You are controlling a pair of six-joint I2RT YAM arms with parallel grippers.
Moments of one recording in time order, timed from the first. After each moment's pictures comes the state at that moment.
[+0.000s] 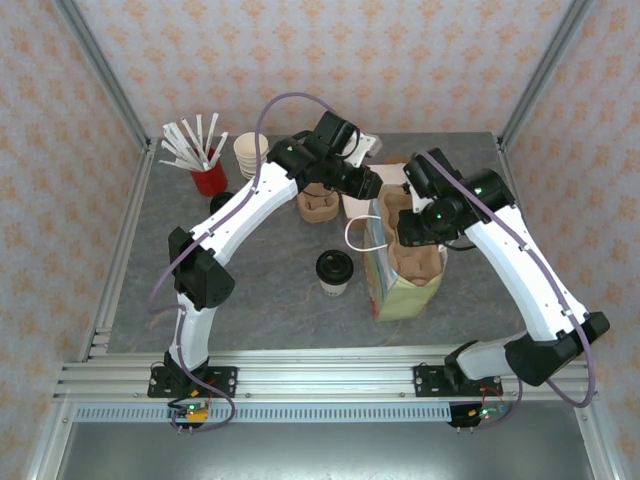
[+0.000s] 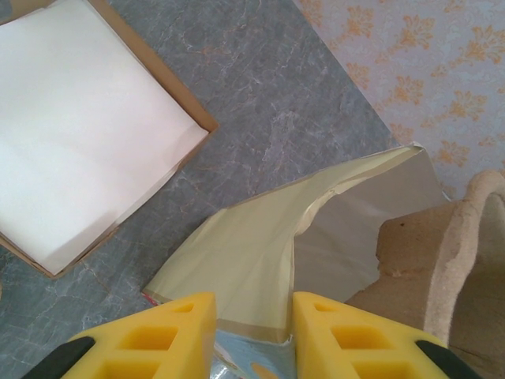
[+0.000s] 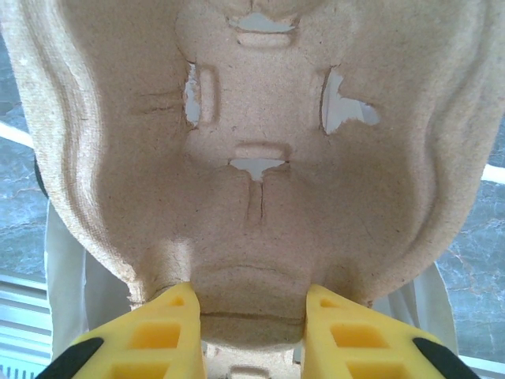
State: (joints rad) left arm -0.64 2.05 2.20 -0.95 0.39 -0.28; right arm 0.52 1.36 1.67 -1.53 0.02 0.35
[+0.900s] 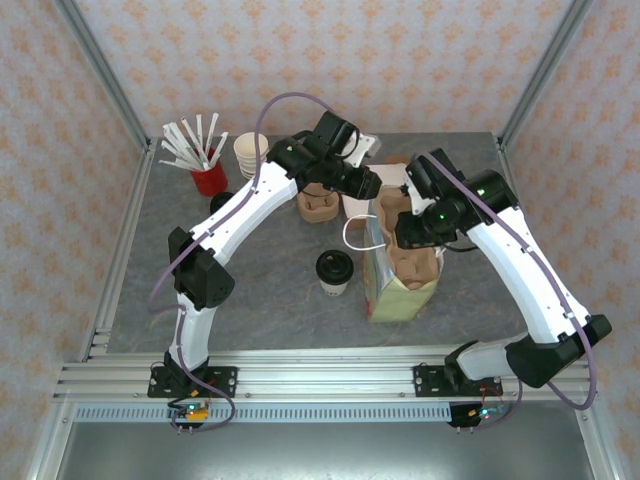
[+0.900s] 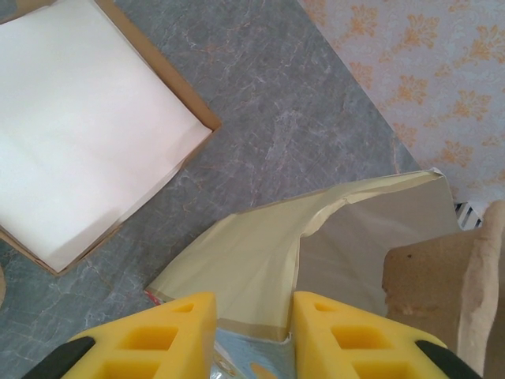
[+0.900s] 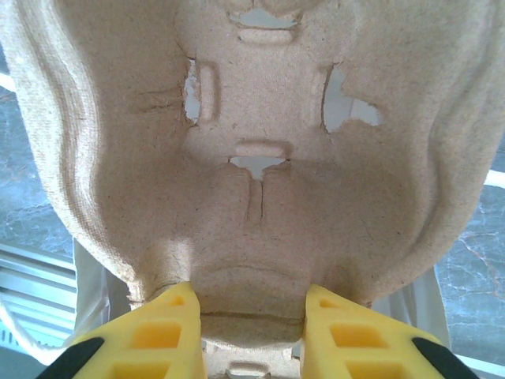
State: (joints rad) left arm -0.64 2.05 2.20 -0.96 0.37 -0.28; right arm 0.51 1.35 1.67 -1.53 -0.04 0.32
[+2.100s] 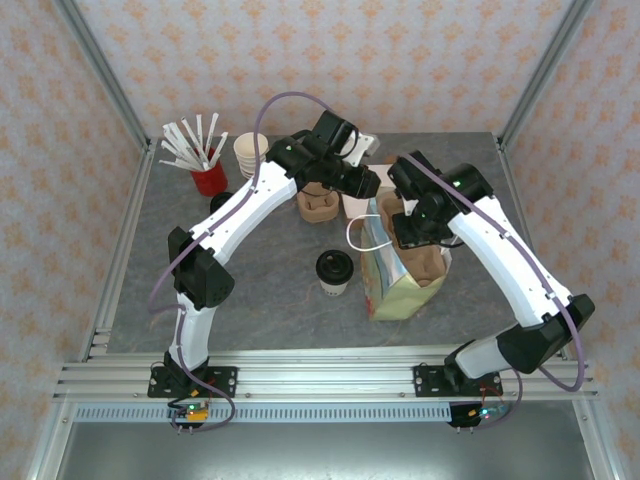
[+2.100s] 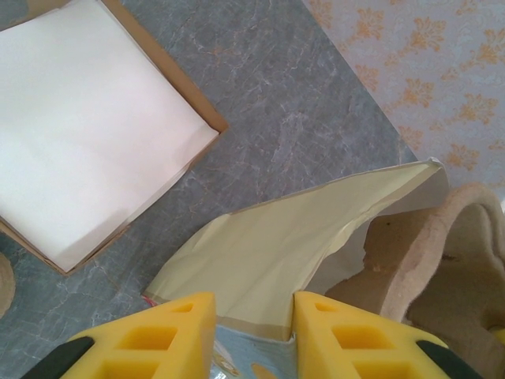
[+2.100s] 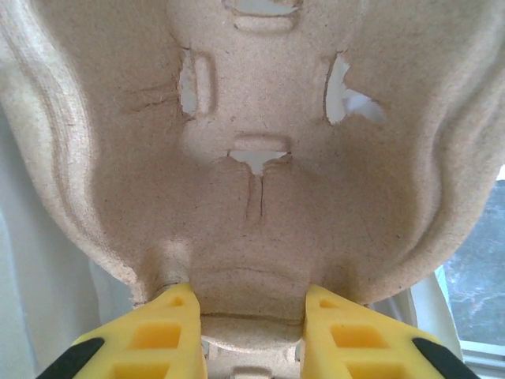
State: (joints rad) left arm -0.63 2.05 2.20 -0.96 0.37 -0.28; right arm 0.56 1.44 1.68 -1.58 0.12 0.34
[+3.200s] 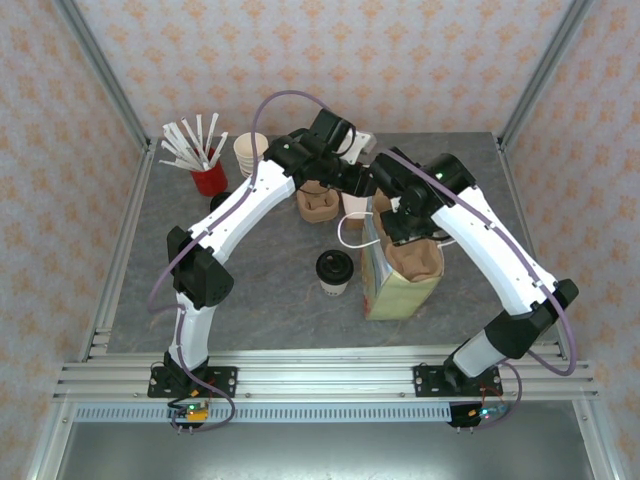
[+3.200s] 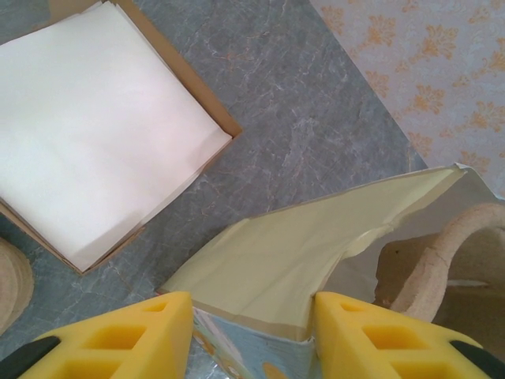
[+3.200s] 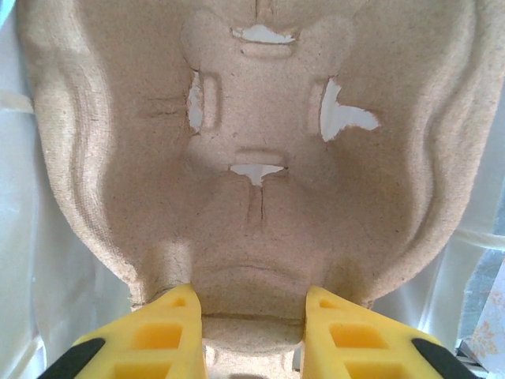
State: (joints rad) left arm -0.62 2.05 2.20 -0.96 0.36 -0.28; right arm 0.66 1.54 1.84 -1.69 0.22 0.35
